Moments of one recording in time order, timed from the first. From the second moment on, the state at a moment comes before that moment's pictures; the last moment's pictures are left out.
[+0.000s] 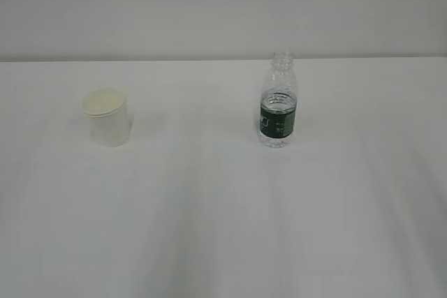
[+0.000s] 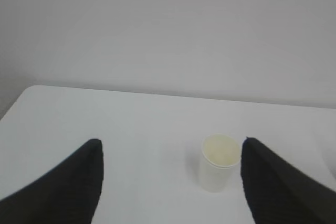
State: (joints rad) left arm 0.01 0.56 -0.56 -0.14 0.29 -0.02; right arm 0.04 0.49 -0.53 0.04 0.23 0.00
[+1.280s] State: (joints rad) left arm -0.28 1.35 -0.56 -0.08 -0.53 -0.02; right arm 0.06 1.32 -0.45 -0.37 -0.81 0.39
